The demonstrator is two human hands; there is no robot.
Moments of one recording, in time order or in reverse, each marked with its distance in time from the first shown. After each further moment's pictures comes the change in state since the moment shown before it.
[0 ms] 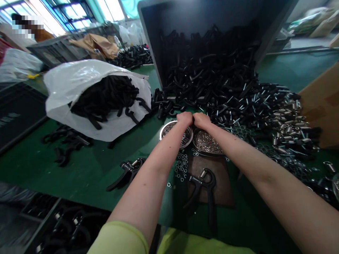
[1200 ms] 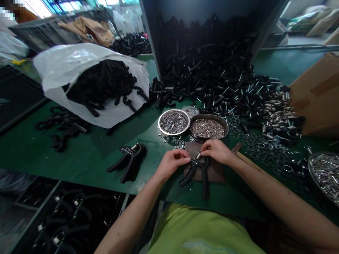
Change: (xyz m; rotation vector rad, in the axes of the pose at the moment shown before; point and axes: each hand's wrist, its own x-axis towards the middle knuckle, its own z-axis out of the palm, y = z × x) left_hand -0.252 -0.056 0.064 -1.273 -0.169 0.073; right_hand -0.200 0.022 0.026 0.594 -0.185 -0.100
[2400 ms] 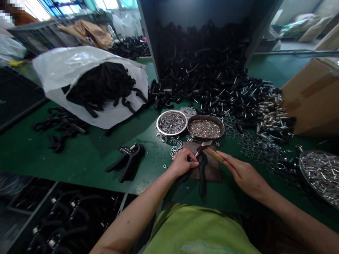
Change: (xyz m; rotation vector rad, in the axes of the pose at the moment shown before) left_hand 0.015 -0.006 0.038 0.525 -0.043 -0.004; right_hand -0.119 -0.010 -0.014 -0.314 0.255 -0.113
